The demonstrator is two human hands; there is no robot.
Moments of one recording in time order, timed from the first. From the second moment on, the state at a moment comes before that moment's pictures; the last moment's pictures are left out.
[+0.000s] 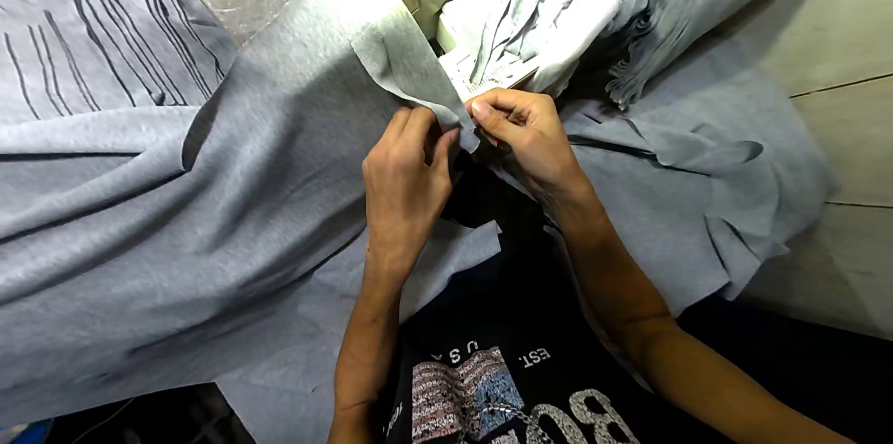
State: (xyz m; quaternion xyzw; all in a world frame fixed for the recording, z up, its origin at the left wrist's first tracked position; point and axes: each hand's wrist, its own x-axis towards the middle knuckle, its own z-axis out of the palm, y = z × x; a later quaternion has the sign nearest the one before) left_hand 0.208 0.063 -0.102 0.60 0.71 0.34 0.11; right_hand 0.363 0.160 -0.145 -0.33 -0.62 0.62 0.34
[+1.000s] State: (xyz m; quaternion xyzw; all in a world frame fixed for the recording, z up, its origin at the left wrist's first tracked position) left_hand 0.206 0.071 -0.106 0.60 0.72 0.34 0.06; right_hand 0.360 0.158 -0.141 -0.31 -0.63 0.62 0.35
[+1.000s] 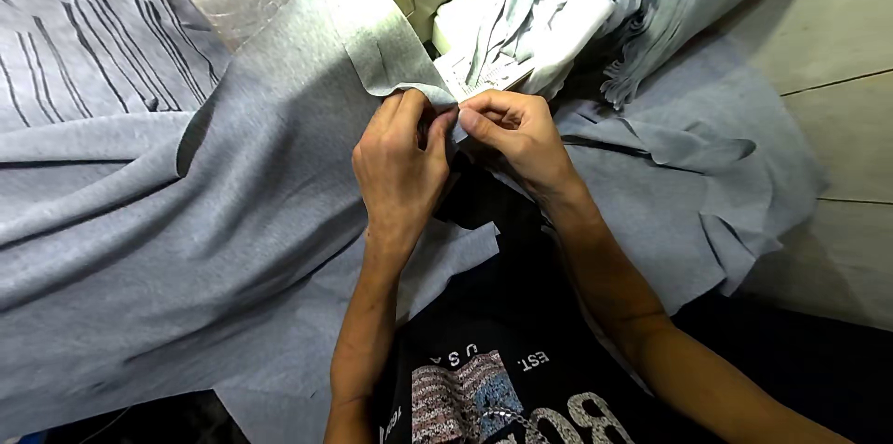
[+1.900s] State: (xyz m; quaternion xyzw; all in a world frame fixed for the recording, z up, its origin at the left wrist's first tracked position) left_hand 0.127 0.121 -0.034 0.55 0.69 0.45 0.11; right_hand 0.359 0.155 -0.136 -0.34 -0.69 0.53 0.36
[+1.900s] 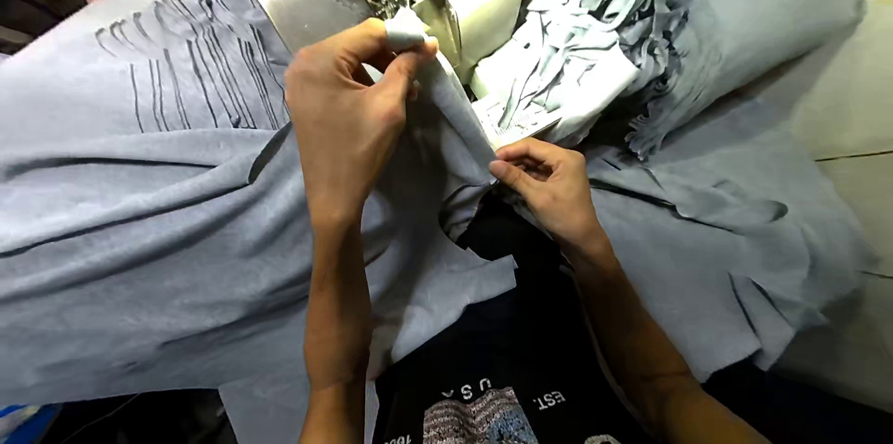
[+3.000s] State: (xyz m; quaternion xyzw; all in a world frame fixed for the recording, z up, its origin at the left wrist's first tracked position) left_hand 0.141 0.097 -0.075 0.68 0.67 0.27 -0.13; right_hand 0.350 0.160 -0.144 -0.37 -0.68 0.53 0.34
